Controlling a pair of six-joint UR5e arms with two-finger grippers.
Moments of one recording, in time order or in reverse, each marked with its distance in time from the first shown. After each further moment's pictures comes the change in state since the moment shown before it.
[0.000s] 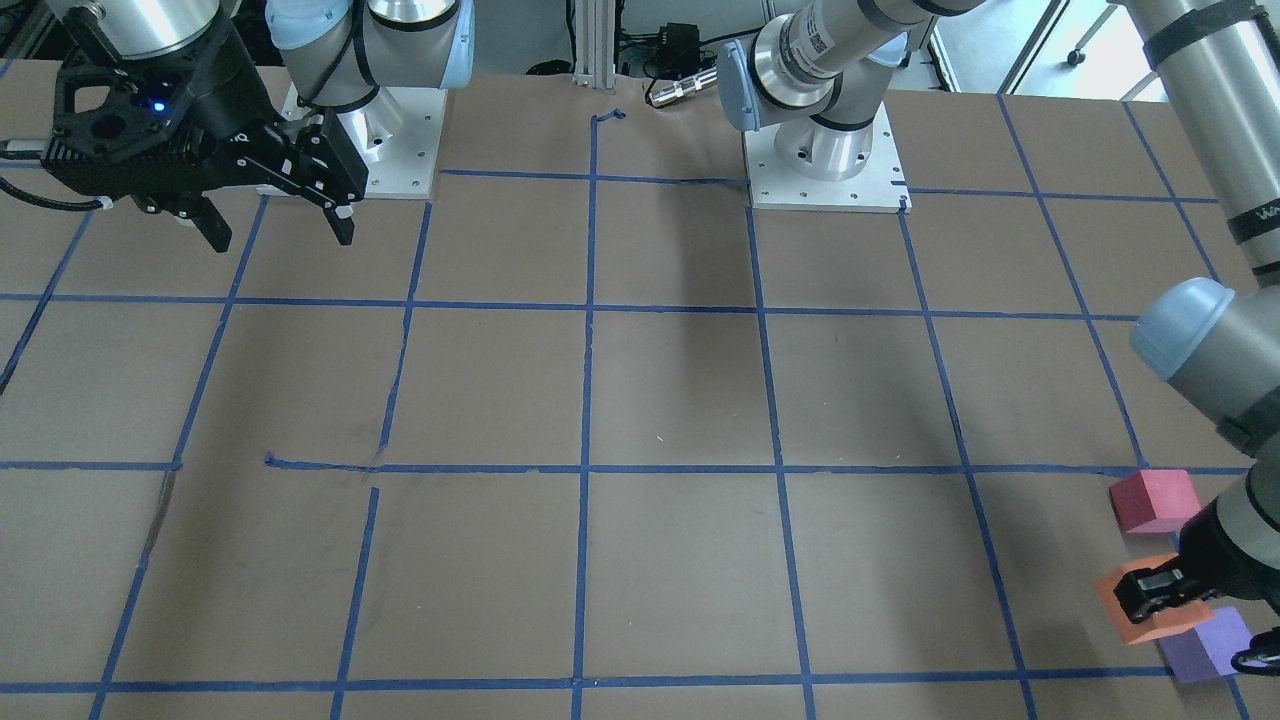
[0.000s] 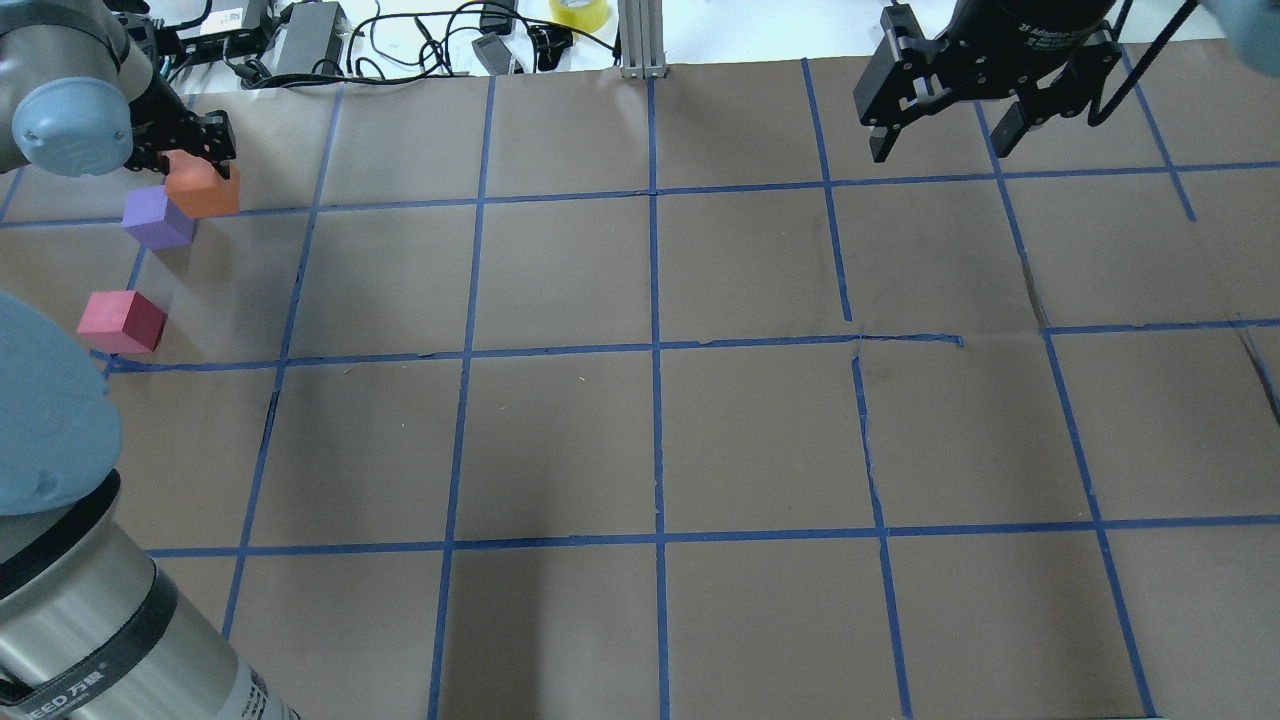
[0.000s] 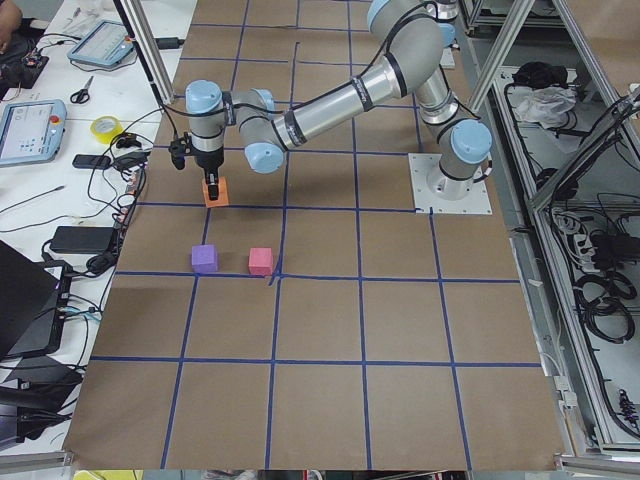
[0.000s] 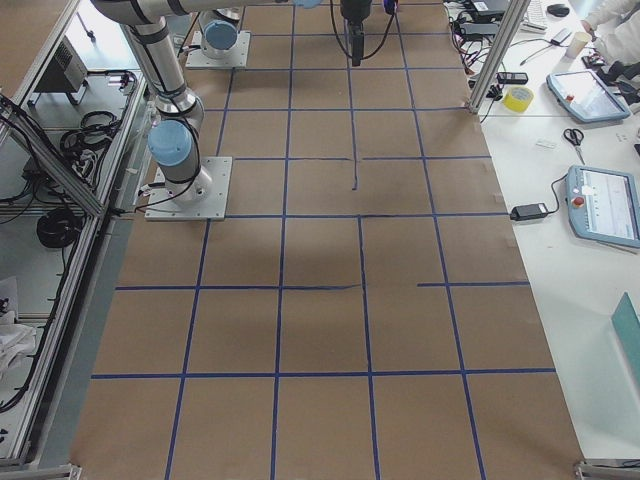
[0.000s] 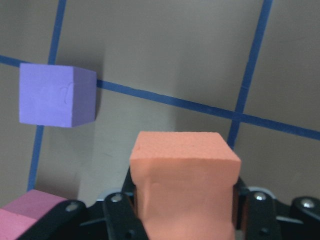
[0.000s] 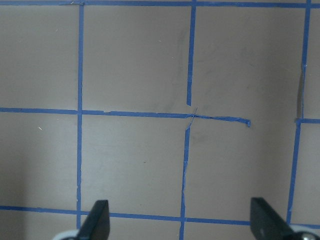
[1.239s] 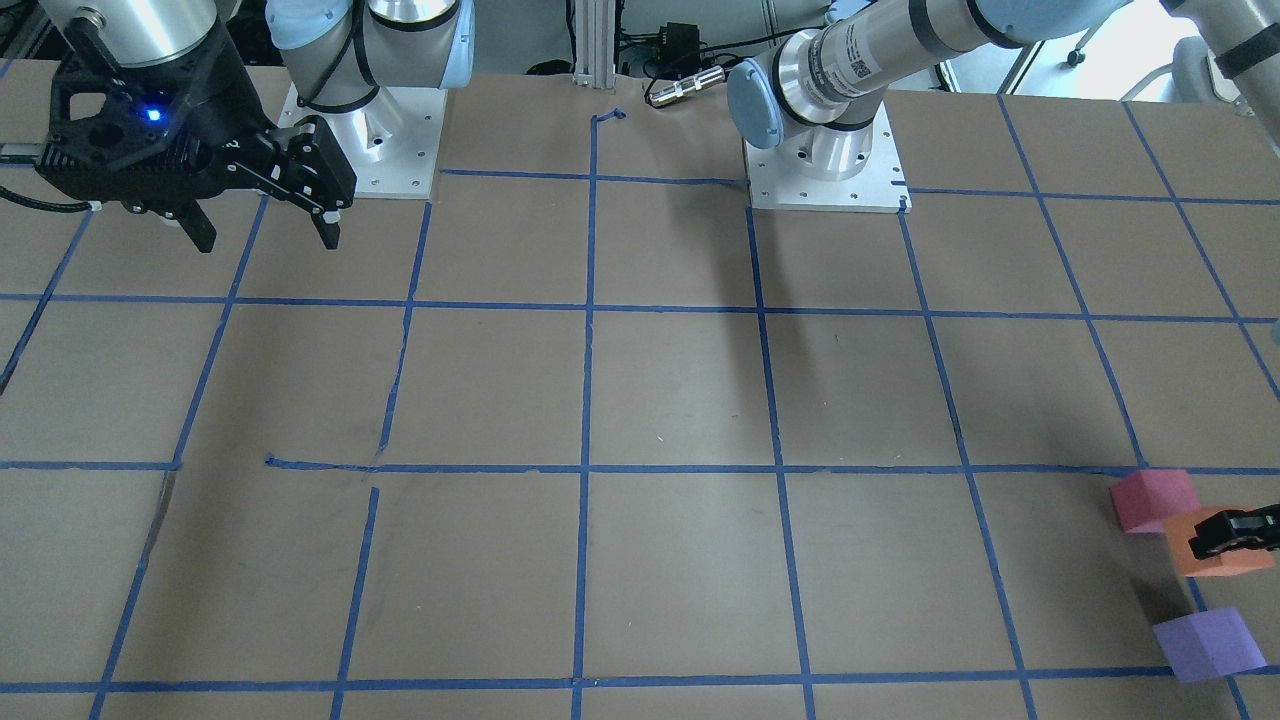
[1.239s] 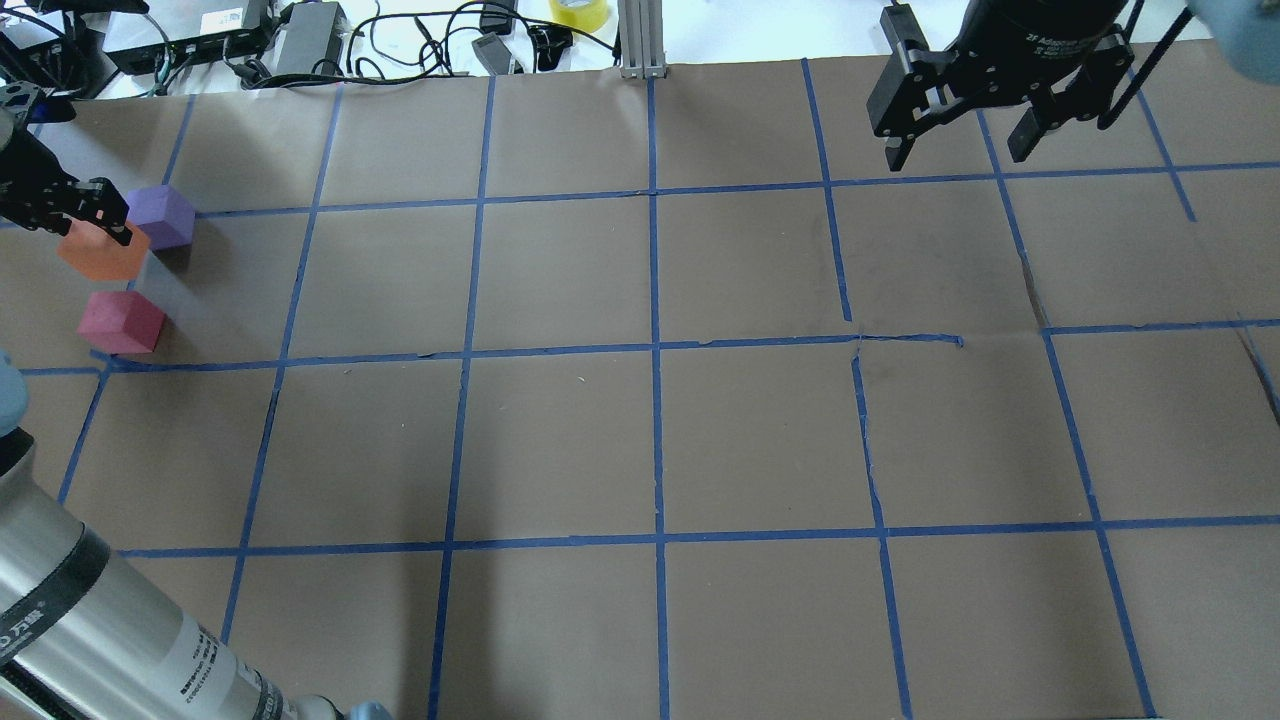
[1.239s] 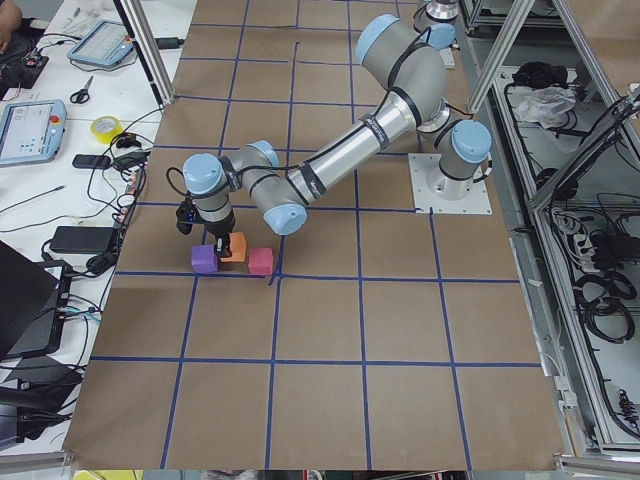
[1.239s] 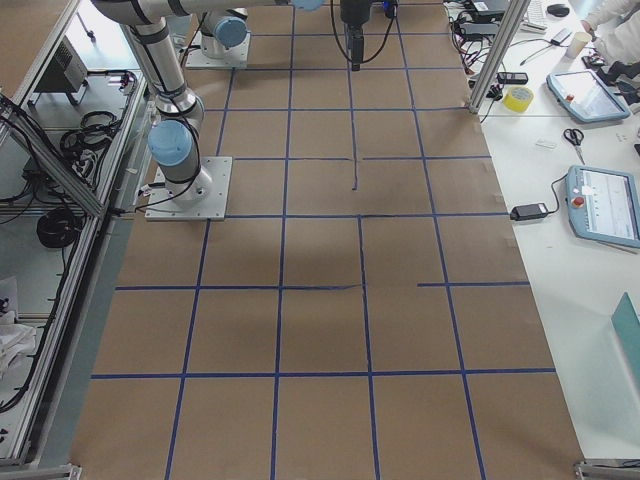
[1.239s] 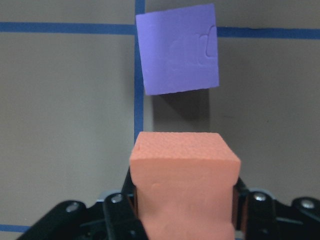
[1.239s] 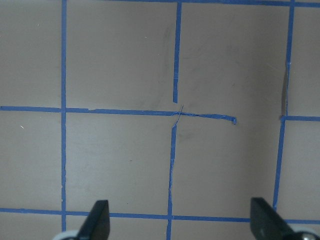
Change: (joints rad) left arm 0.200 -0.063 0.067 -0.190 -0.065 0.333; right arm 0.000 0.001 0.006 0.000 -0.041 -0.002
